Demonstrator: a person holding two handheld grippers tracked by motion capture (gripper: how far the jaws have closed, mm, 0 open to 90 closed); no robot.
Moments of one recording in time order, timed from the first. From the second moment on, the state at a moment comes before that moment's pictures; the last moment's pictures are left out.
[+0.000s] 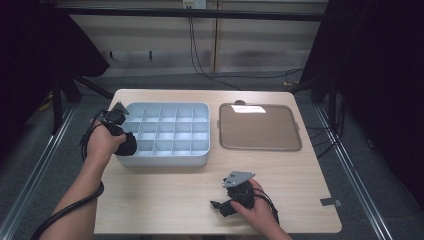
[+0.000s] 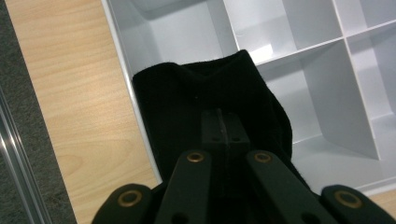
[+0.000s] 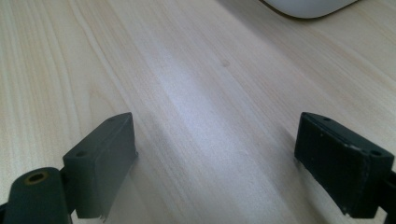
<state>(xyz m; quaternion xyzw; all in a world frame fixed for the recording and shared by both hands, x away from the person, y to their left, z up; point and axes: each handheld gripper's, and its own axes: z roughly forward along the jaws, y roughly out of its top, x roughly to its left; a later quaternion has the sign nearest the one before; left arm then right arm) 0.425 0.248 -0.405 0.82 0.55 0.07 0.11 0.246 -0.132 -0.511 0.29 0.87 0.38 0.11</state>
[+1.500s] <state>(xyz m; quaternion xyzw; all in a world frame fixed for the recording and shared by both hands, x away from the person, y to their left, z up) 0.425 0.251 -0.439 0.82 0.56 0.04 0.08 0.246 -0.132 -0.510 0.29 0.87 0.38 0.11</state>
